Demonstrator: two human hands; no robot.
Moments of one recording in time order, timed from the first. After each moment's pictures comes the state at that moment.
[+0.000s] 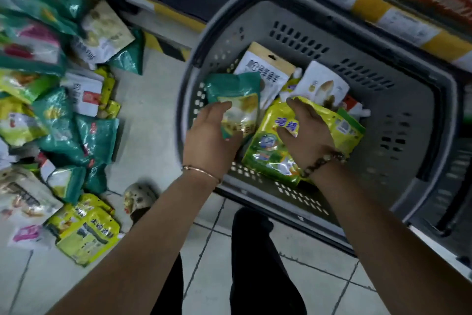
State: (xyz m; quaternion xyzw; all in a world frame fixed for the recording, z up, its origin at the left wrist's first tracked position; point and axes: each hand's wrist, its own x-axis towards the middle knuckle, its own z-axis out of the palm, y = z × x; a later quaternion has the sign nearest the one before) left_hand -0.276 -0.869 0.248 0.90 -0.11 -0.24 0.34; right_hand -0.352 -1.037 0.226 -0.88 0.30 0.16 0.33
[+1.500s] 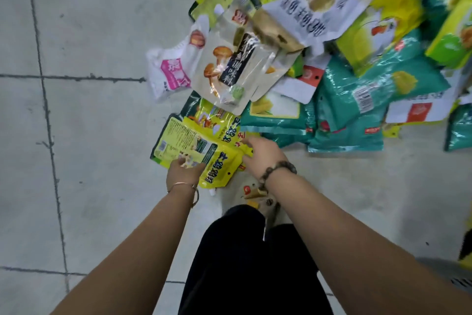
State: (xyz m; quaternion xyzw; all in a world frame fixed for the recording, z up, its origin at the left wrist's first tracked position) left_hand -0.397 -0.308 -0.047 0.47 0.75 -0.19 0.43; right_hand -0.238 -0.402 -0.019 -0.80 -0.26 0.53 0.08
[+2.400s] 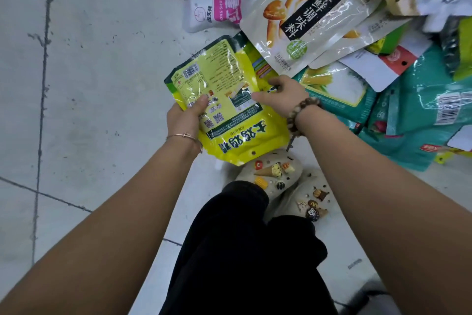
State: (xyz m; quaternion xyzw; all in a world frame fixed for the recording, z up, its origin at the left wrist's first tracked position) left_hand -0.413 -0.294 -0.066 0.23 0.76 0.19 0.58; right_hand -0.229 -0.342 -0.070 -0.76 -0.23 0.60 0.10
